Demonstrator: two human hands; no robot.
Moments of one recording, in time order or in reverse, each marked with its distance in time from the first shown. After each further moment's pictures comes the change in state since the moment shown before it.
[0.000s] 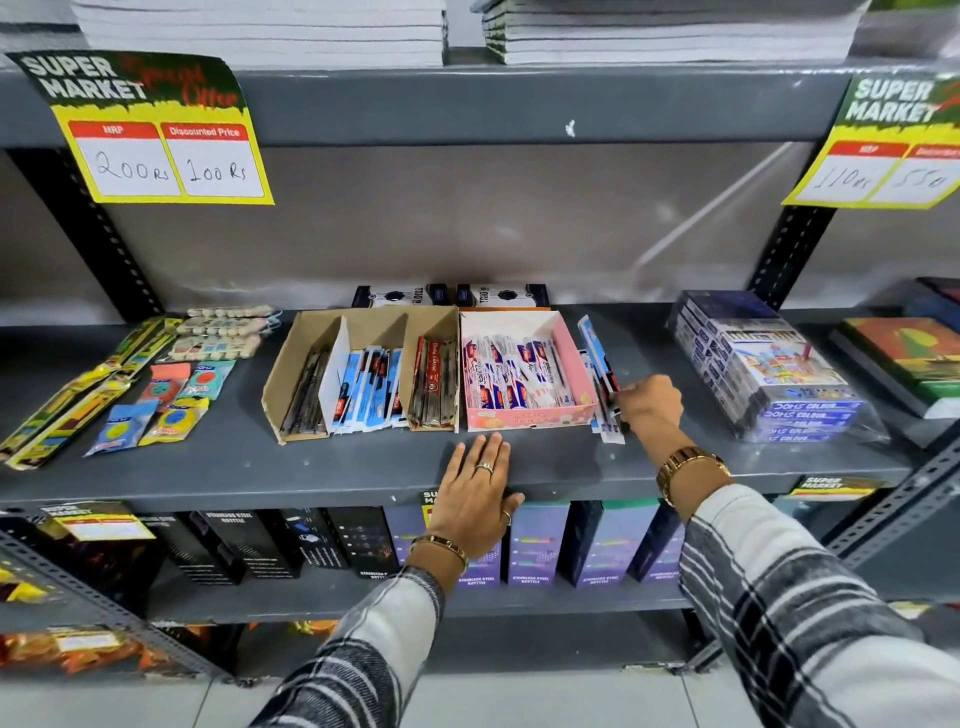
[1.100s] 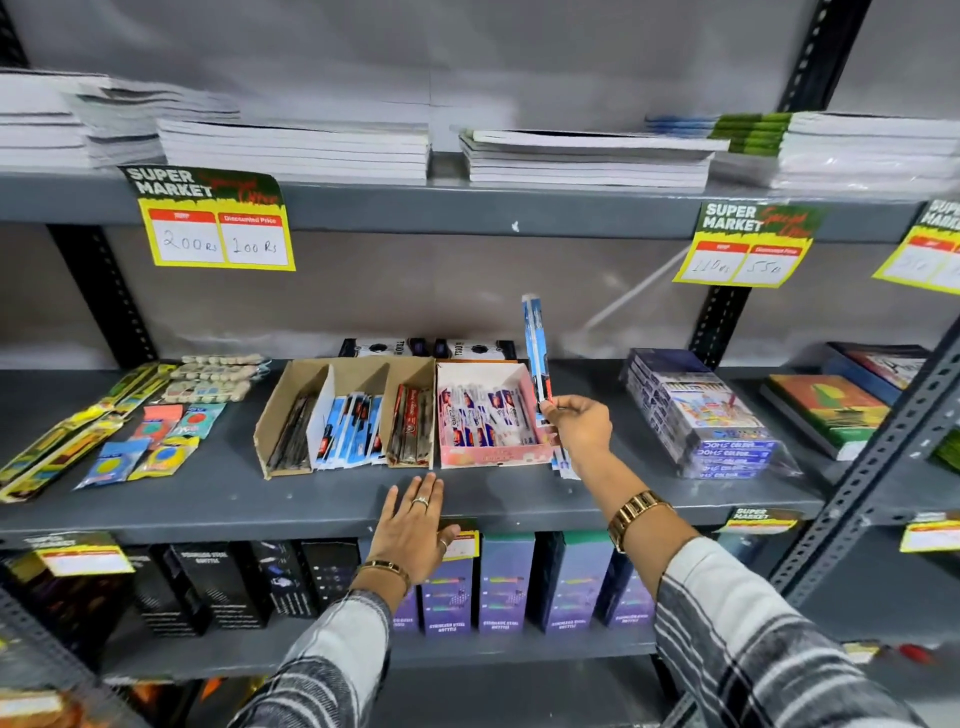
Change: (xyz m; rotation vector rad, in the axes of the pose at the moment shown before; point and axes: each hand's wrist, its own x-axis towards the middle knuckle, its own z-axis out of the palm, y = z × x) left_hand -0.025 -0.018 -0.027 0.050 -0.095 -0.148; right_hand -0.073 -0.039 -0.028 0.535 -0.150 -0.124
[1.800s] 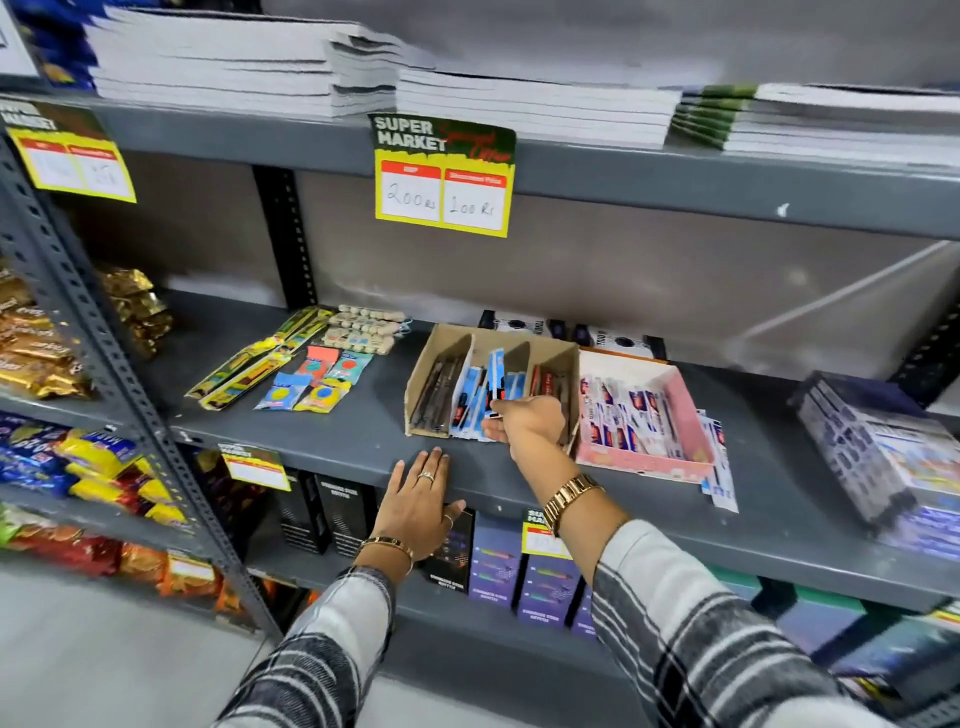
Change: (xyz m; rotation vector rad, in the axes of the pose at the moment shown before) left_hand -0.046 -0.124 0.007 -0.017 0.059 -0.254; right_hand -0.081 -0.015 0.210 0.034 -0.305 0.235
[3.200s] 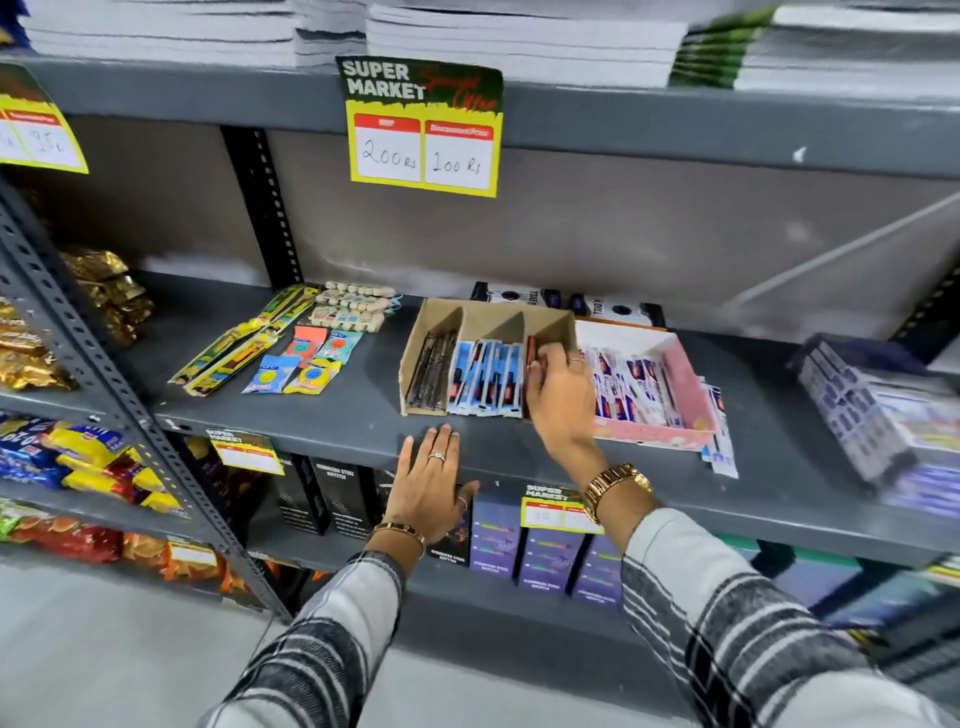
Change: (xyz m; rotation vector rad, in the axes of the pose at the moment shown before) left_hand 0.001 0.013 0.007 0.022 0.039 0.039; right_hand 0.006 0.017 -0.047 -0.812 0.274 -0.859
